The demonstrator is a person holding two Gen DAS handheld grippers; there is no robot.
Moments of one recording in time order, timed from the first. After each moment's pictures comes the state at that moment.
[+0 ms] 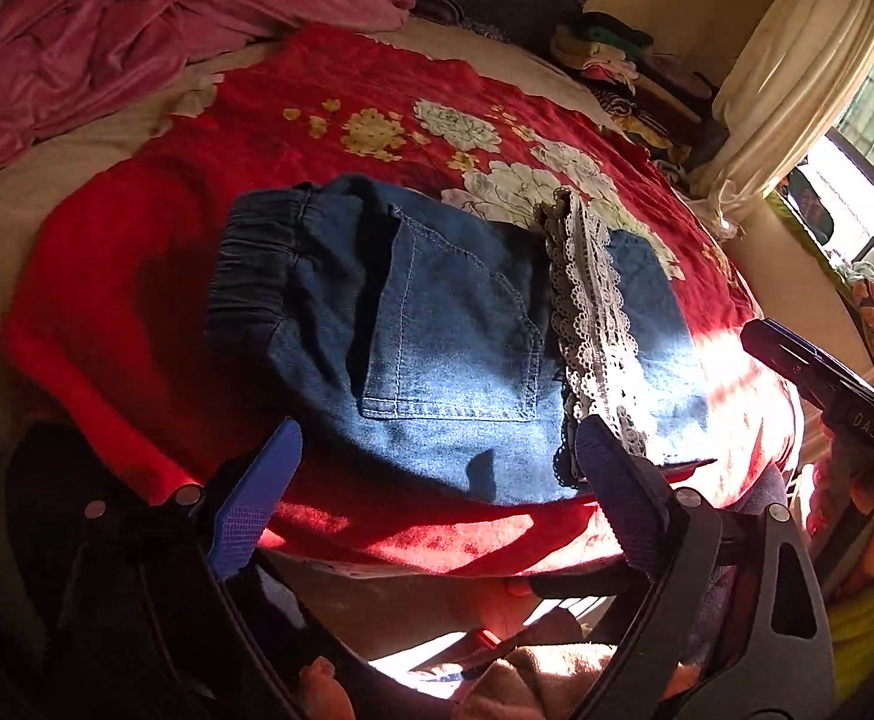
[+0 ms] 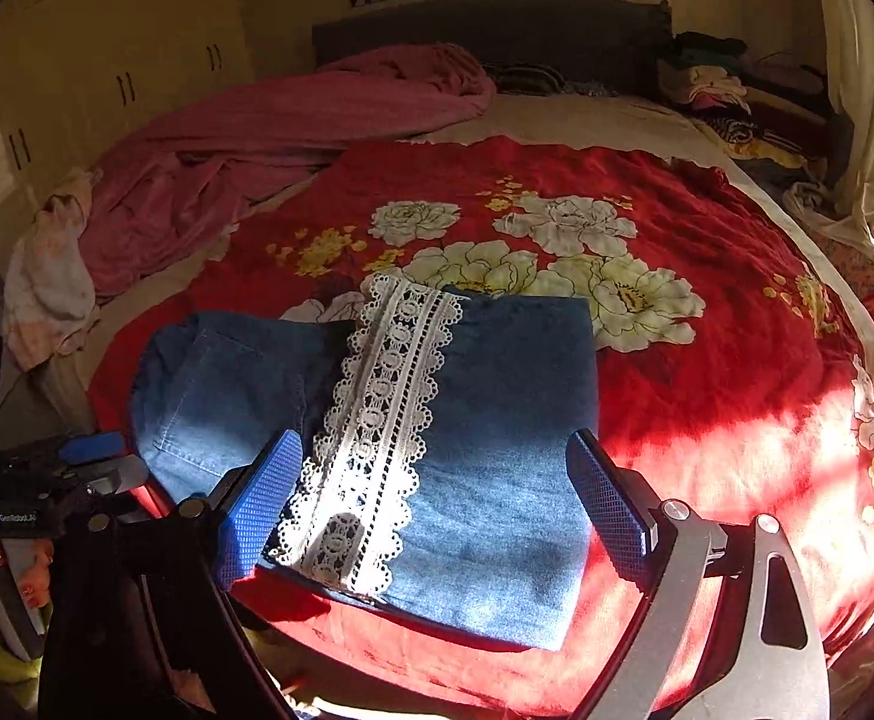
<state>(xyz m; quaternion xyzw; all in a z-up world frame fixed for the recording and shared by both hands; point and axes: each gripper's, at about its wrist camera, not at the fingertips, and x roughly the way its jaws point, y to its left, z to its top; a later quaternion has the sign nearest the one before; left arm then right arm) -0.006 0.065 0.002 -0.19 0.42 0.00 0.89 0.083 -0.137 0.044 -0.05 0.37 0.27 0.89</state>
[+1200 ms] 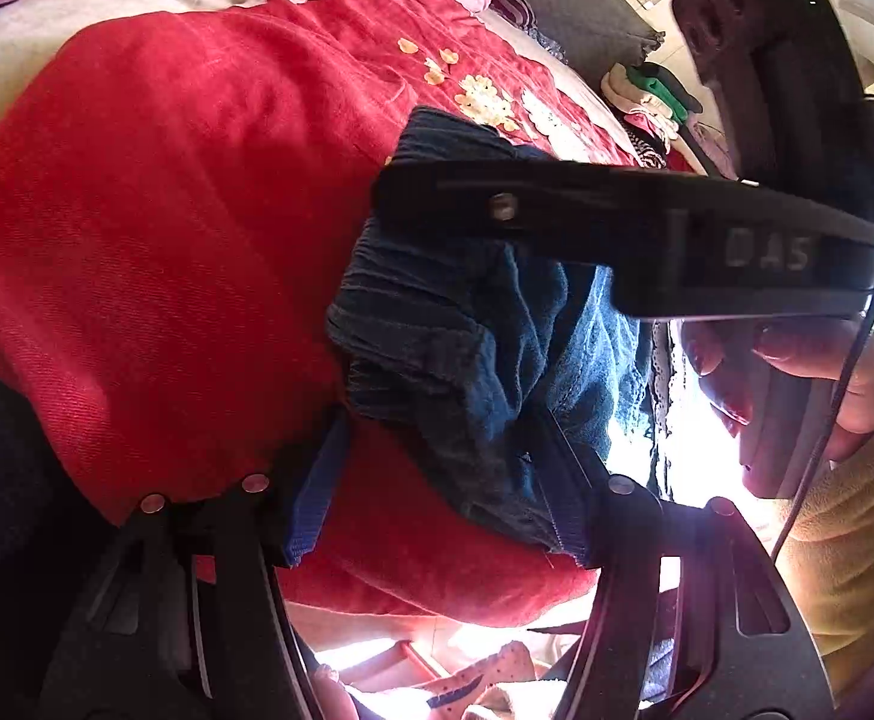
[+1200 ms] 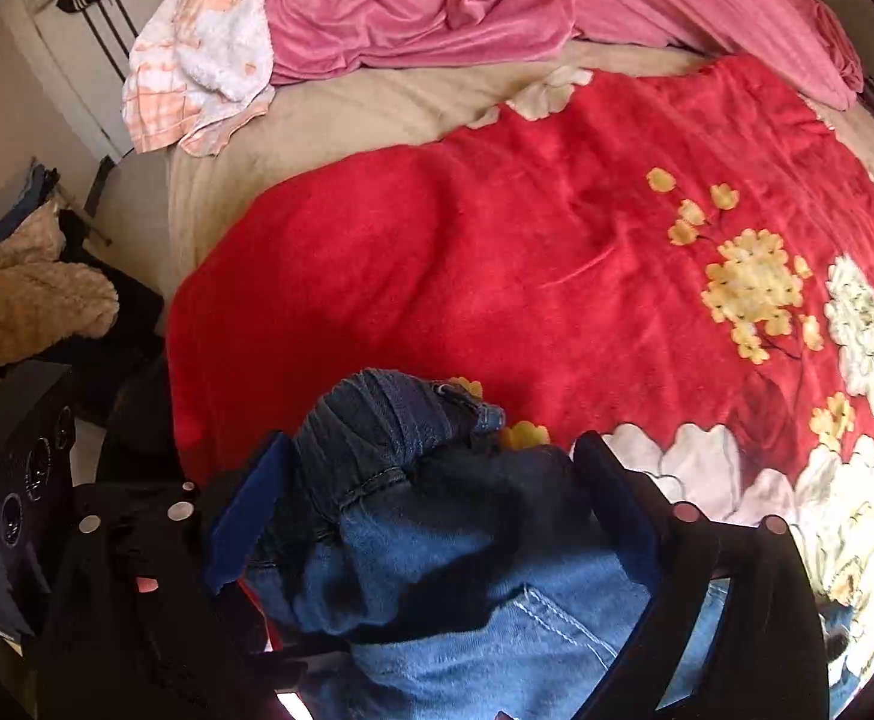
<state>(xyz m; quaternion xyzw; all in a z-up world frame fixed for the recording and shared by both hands) 0.009 0.127 -0.065 -0.33 0.42 0.00 0.85 0.147 0.153 -0.026 -0.25 0.49 0.53 0.64</state>
